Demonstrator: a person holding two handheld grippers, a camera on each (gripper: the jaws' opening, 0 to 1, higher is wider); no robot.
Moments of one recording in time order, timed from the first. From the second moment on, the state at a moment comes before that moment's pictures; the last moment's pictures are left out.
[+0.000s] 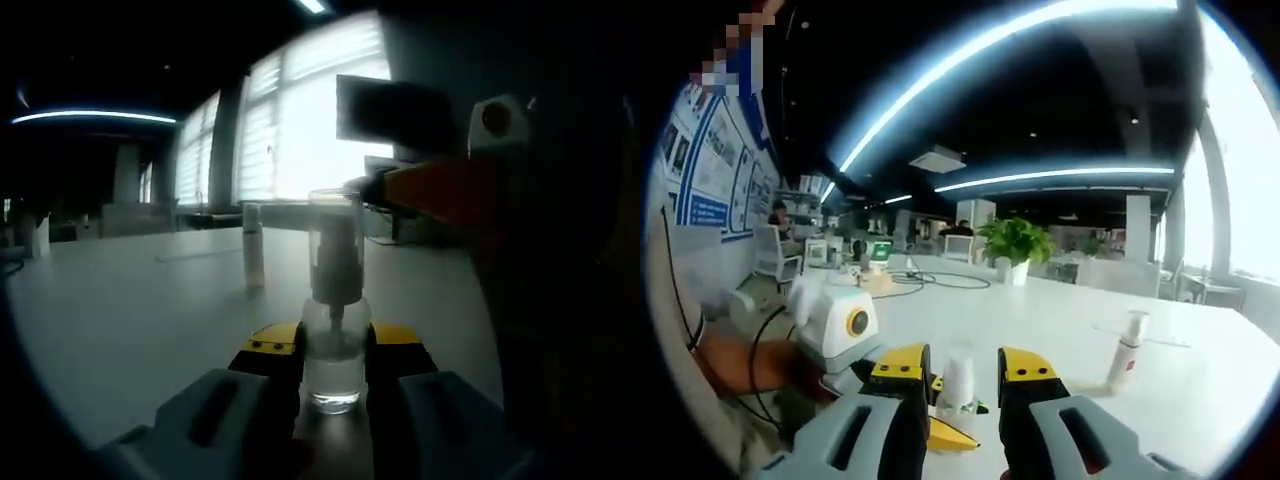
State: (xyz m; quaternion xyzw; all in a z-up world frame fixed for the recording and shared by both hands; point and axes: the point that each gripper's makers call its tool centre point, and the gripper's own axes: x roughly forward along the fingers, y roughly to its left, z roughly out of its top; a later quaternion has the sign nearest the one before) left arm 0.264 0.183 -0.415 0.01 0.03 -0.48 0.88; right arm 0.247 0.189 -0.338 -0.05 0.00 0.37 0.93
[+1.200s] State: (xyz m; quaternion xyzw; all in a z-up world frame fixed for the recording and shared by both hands) left arm 0.264 0.182 -0.415 0.02 0.03 -0.48 0.88; right arm 0.258 0.208 -0.351 -0.05 0.03 0.37 0.93
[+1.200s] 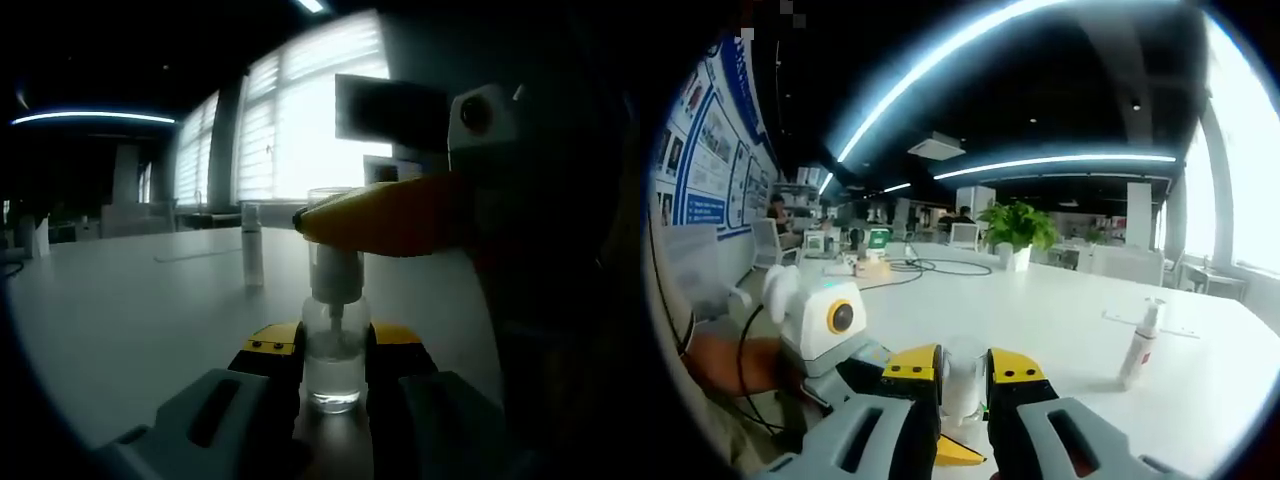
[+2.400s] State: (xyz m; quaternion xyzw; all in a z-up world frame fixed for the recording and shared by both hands) left arm 0.263 0.182 -0.416 0.02 0.03 -0.48 0.88; right arm 0.255 0.212 -0.351 -0.05 0.03 0.38 0.92
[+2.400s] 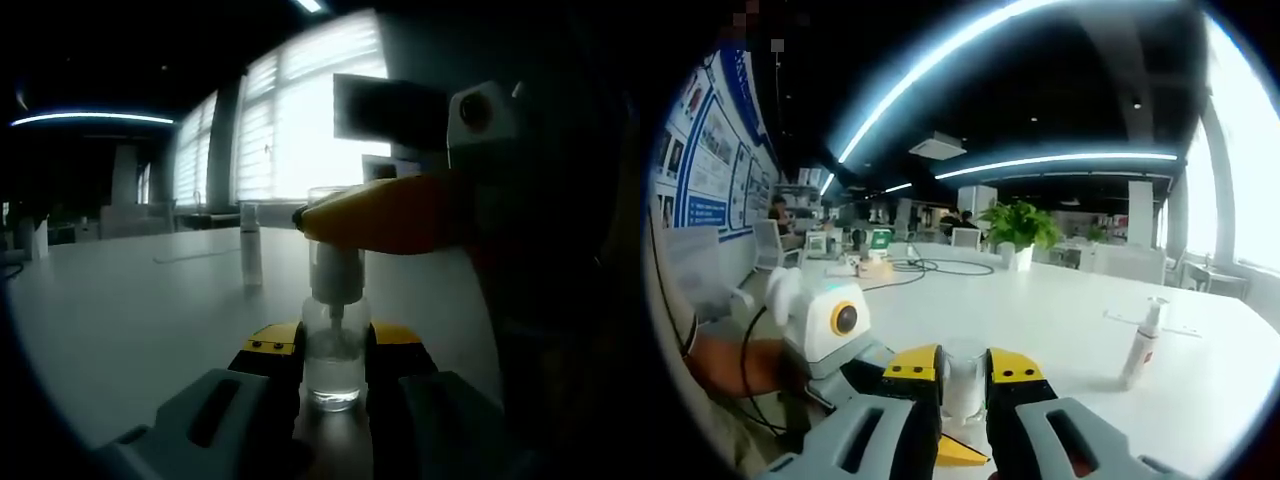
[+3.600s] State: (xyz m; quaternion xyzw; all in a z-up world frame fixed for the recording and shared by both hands) left arm 0.265 0.182 -0.417 0.02 0.03 -0.48 0.88; right arm 0.256 0.204 -0.315 0.00 -0.02 0.38 0.93
